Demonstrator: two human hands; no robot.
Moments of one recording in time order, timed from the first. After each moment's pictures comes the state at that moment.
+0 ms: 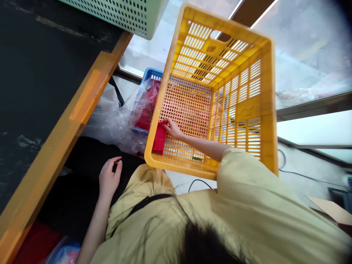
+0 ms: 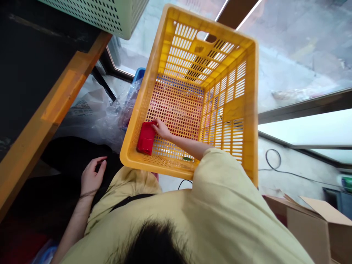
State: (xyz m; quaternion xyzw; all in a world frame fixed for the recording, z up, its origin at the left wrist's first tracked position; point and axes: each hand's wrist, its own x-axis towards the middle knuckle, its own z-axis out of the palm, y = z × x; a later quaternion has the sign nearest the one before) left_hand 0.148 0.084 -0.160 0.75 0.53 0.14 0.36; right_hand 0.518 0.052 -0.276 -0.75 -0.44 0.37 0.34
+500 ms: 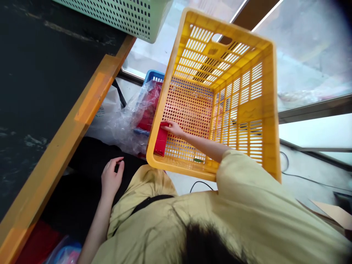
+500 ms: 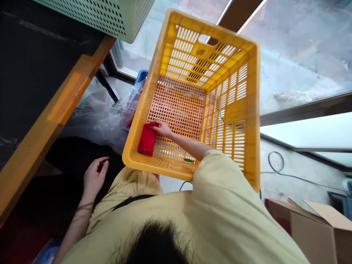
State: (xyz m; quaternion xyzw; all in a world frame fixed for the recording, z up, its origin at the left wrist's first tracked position) left_hand 0.148 0.083 -0.164 0.76 0.53 0.15 0.35; right_hand 0.531 0.062 -0.282 -0.69 -0.46 0.43 0.37
